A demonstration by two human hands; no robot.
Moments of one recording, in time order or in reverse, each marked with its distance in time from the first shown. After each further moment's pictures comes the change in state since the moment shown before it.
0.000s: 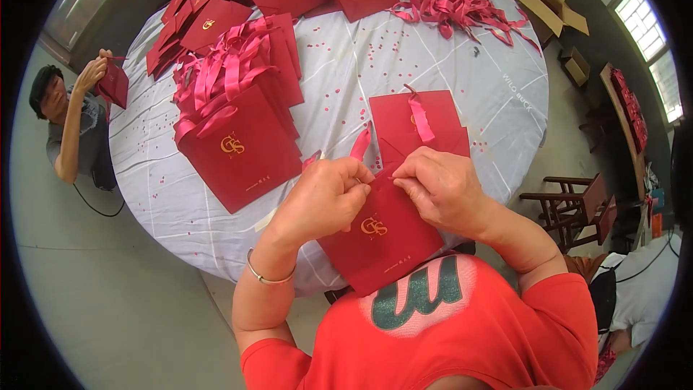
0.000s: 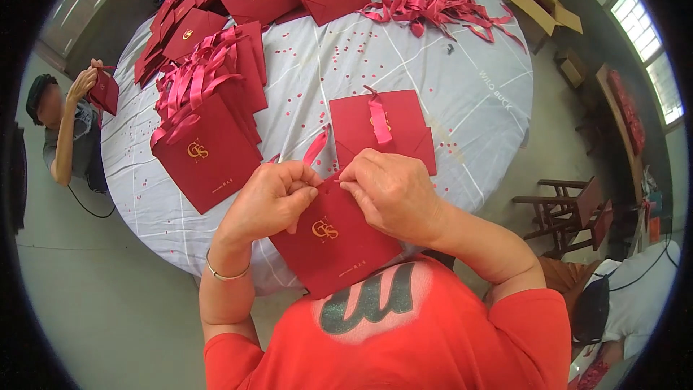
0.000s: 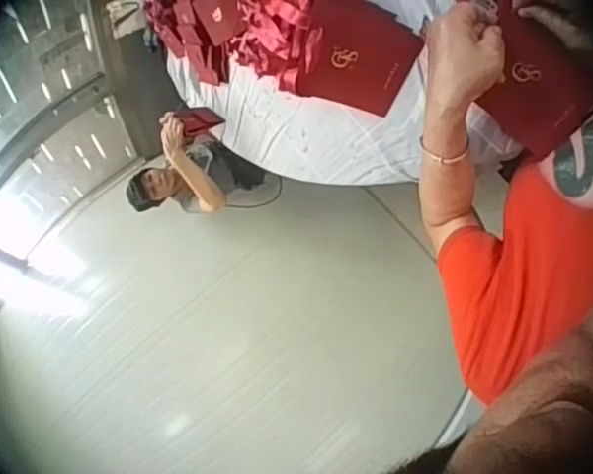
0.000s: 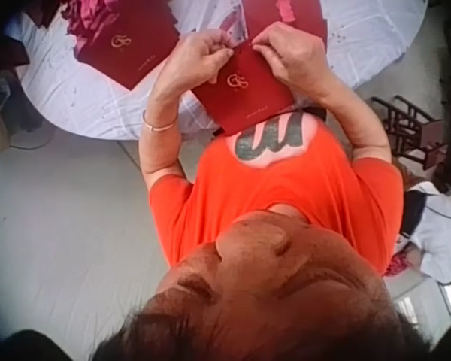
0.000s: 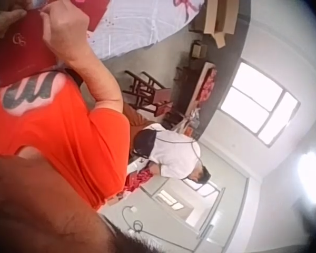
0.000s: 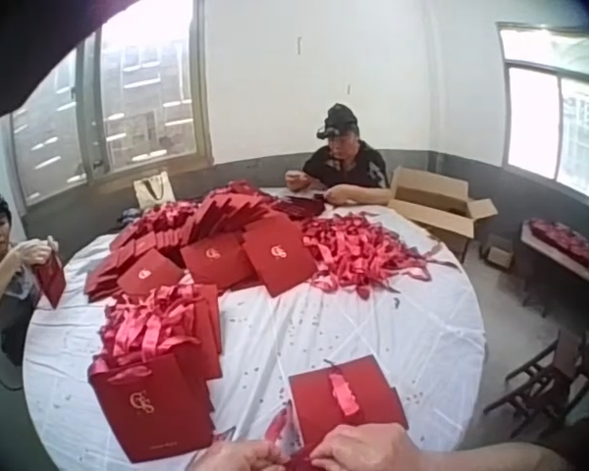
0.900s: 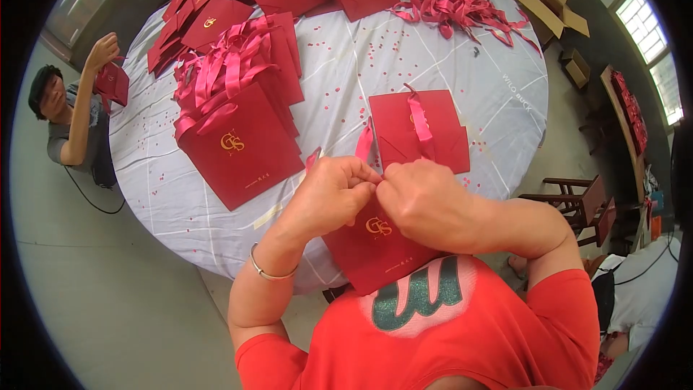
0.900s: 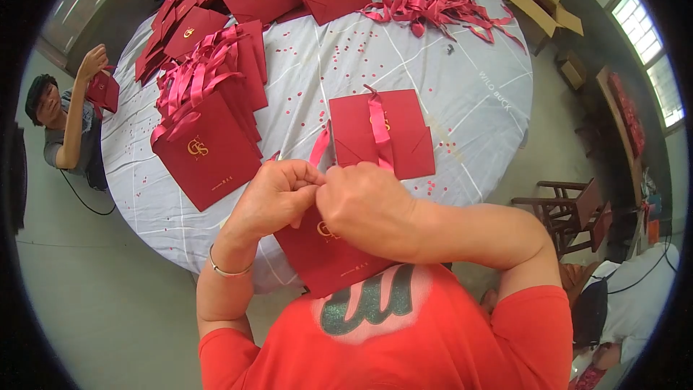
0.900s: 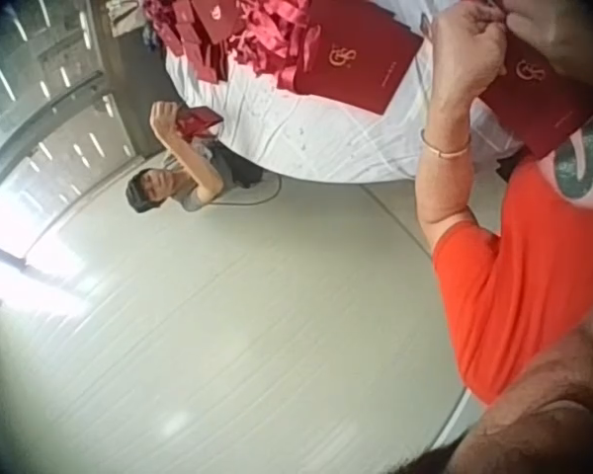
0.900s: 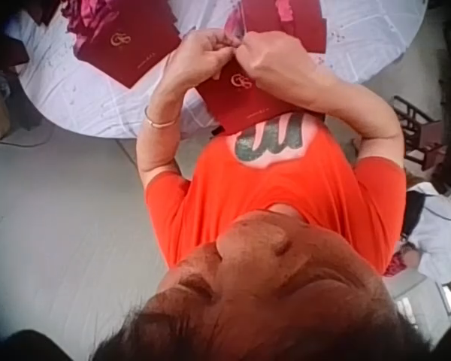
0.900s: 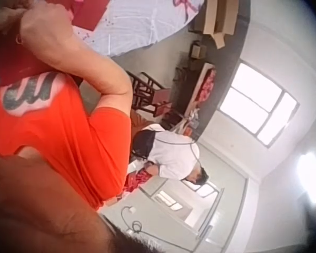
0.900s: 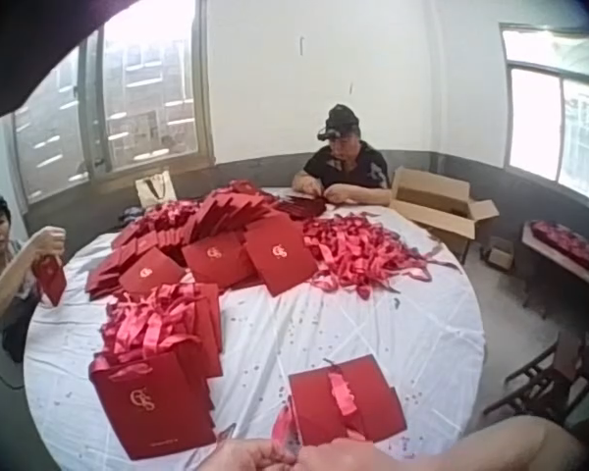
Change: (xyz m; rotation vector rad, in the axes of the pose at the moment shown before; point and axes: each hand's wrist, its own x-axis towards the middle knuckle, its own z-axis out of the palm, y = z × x) left_hand 0.006 -0.005 0.011 -0.167 -0.005 -0.077; right_hand 0.013 -0.025 -0.001 -0.251 -0.299 -0.225
